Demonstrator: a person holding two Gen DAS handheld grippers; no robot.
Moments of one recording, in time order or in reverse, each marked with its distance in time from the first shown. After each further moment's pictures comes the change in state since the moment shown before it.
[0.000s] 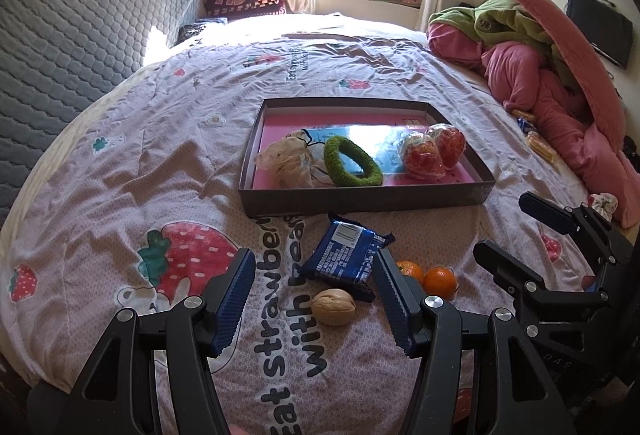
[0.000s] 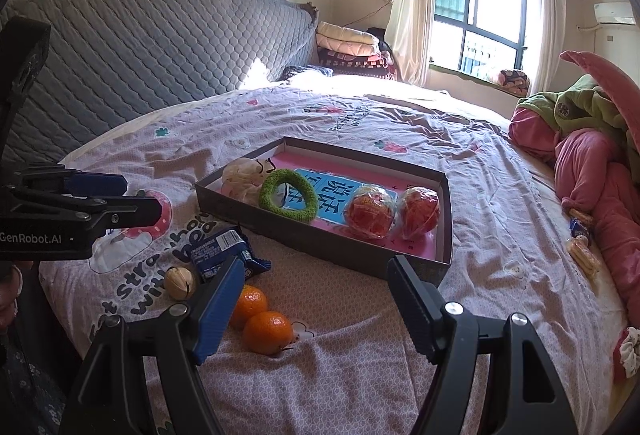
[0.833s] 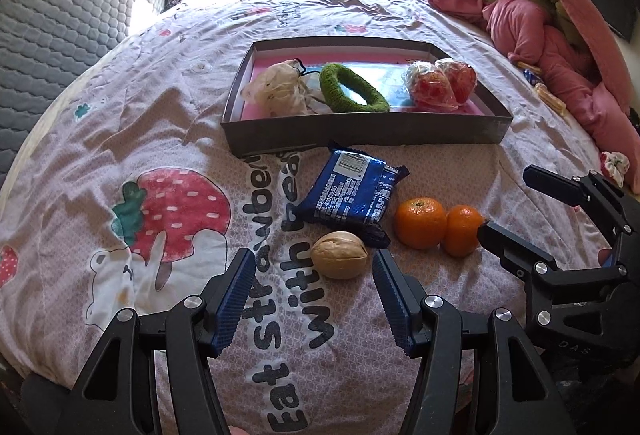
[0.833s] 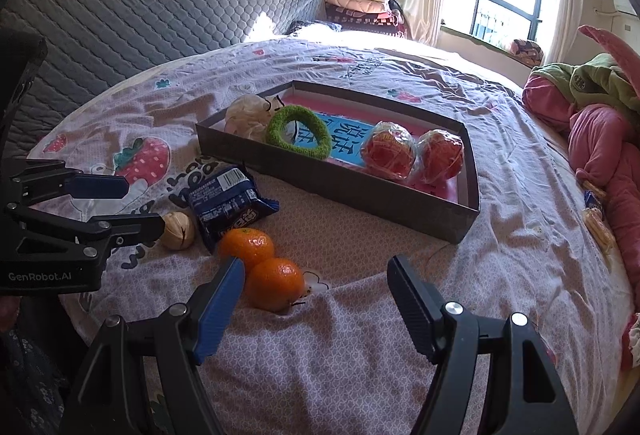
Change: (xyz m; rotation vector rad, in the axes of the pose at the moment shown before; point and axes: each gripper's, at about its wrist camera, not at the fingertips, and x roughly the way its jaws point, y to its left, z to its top) left arm 0.038 0.000 -0.028 0.036 0.145 -0.001; right arm 0.026 0.009 -0.022 -0.023 0.166 0.021
